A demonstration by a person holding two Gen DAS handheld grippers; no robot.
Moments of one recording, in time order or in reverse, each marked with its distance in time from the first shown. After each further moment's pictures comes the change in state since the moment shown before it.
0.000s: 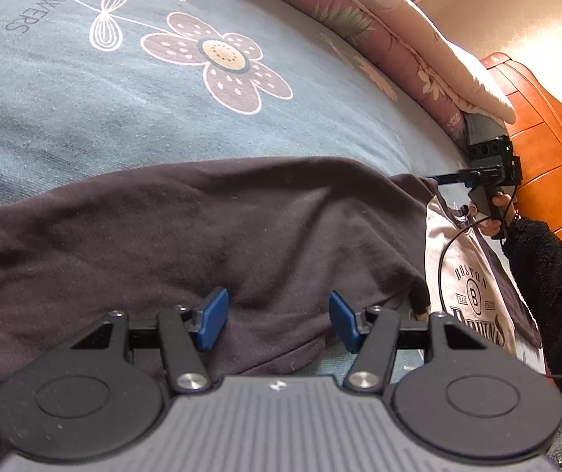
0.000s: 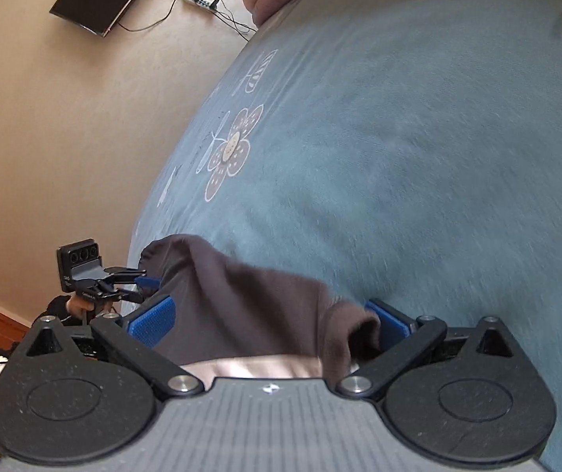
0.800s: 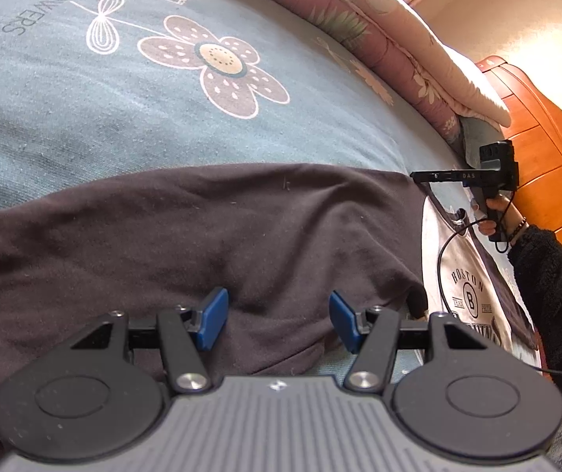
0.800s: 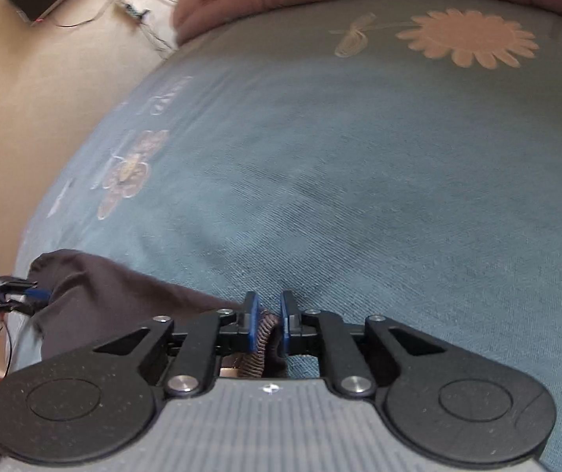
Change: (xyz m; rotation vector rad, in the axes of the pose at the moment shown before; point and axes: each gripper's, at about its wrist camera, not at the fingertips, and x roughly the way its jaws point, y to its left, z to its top) left arm 0.000 -0.001 0.003 0.005 -0.009 -0.006; right arm -0.027 0.012 -0.008 -0.048 -0.102 -0.416
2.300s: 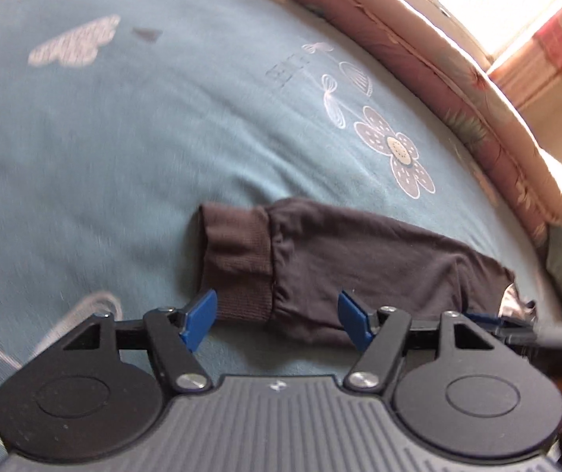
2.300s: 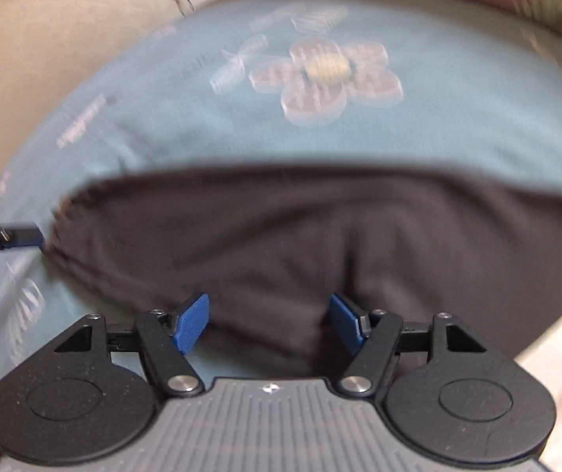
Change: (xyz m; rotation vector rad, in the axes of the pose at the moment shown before) left arm -0.128 0.080 -0.075 -0.311 -0.228 0.261; right arm 0.119 0.328 -0.094 -0.076 -0.009 -0.211
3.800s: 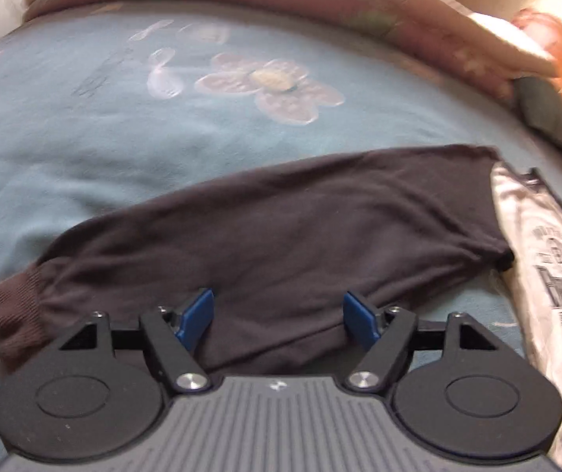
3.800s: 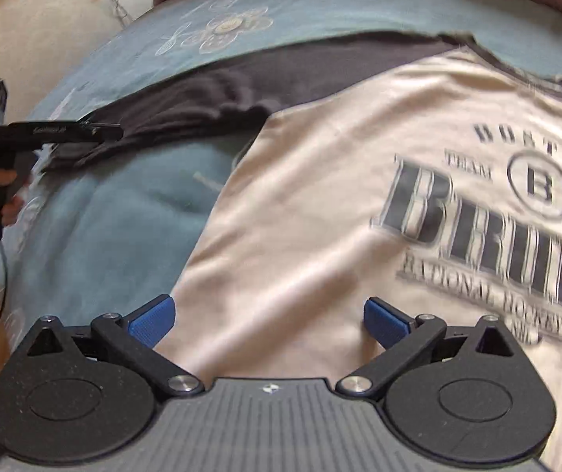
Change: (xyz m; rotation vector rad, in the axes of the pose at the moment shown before) left arm 0.072 -0.136 -0.026 0.495 0.080 0.073; right arm -0.131 -0.041 -0.167 0.187 0.020 -0.070
